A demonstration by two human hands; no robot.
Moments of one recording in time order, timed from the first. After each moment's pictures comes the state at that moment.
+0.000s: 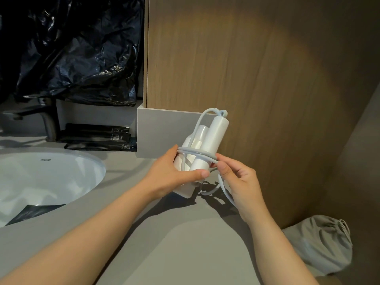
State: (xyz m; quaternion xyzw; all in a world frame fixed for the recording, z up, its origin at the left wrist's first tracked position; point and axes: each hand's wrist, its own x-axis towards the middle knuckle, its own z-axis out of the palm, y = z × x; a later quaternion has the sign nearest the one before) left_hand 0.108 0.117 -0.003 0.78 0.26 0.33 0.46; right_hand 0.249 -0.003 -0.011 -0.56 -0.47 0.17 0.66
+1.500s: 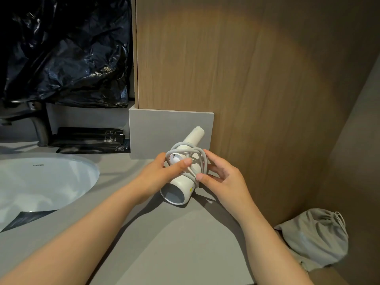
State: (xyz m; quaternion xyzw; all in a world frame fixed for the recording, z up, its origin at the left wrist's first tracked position) left_hand 0.109 0.134 -0.014 0.73 0.25 0.27 0.57; right_hand 0.256 0.004 -0.025 -0.58 -0.53 0.15 0.60
